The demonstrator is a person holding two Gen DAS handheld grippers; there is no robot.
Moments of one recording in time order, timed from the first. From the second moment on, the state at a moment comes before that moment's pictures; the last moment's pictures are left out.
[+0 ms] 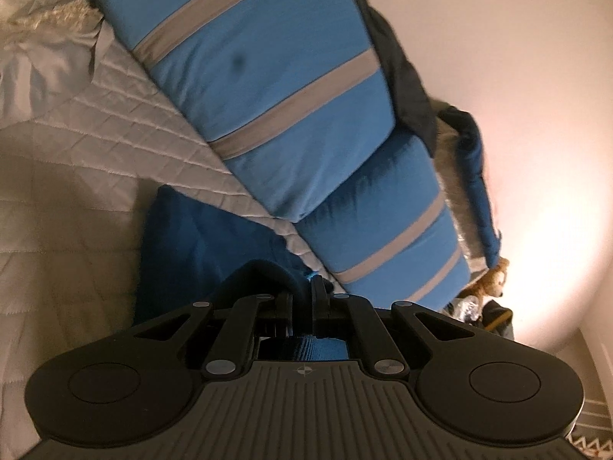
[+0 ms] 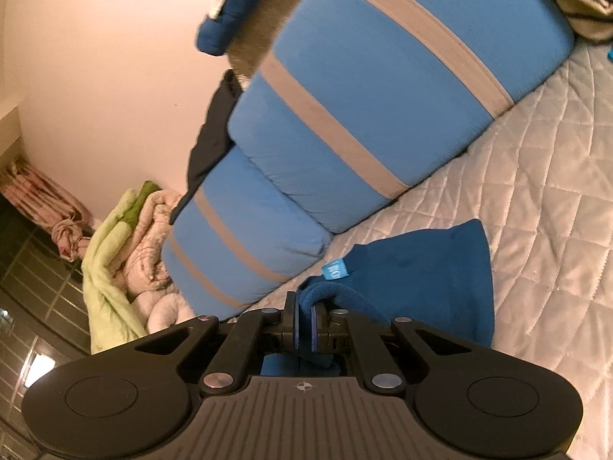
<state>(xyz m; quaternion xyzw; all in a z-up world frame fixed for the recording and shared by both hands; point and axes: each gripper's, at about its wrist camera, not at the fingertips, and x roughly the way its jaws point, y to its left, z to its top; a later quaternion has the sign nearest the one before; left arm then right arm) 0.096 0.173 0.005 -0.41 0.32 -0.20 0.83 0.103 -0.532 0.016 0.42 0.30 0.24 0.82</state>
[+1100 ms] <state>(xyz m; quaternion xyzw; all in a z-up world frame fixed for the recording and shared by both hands) 0.162 0.160 -0.054 -0.39 0.42 -0.13 0.81 0.183 -0.501 -0.043 0.37 0.40 0.20 0.81</state>
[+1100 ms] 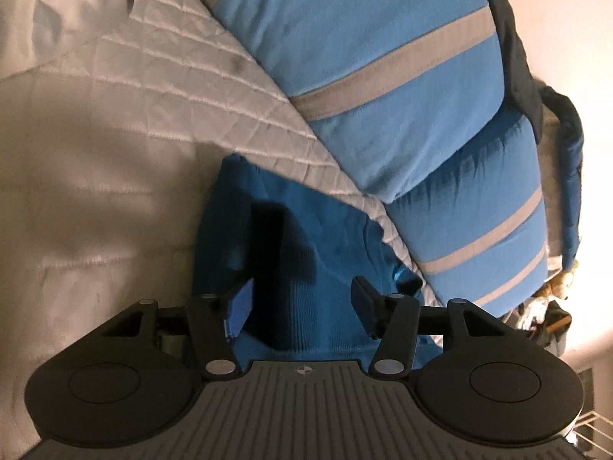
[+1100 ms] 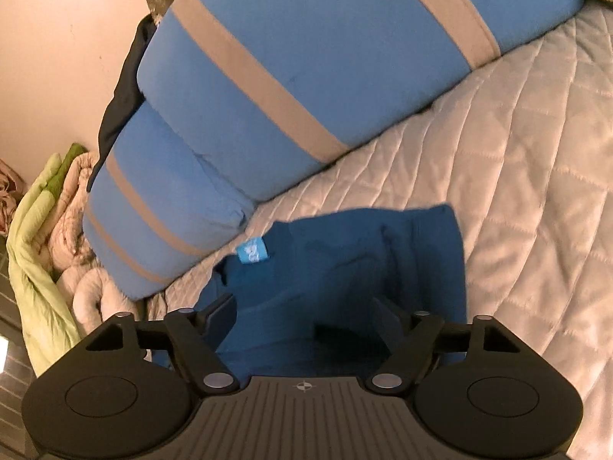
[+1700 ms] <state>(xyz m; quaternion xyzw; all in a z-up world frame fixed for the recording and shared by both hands) 0.161 0.144 -0.055 -0.38 0.44 -0.14 0.80 0.179 -0.483 -0.061 0.34 0.42 0.11 0.83</state>
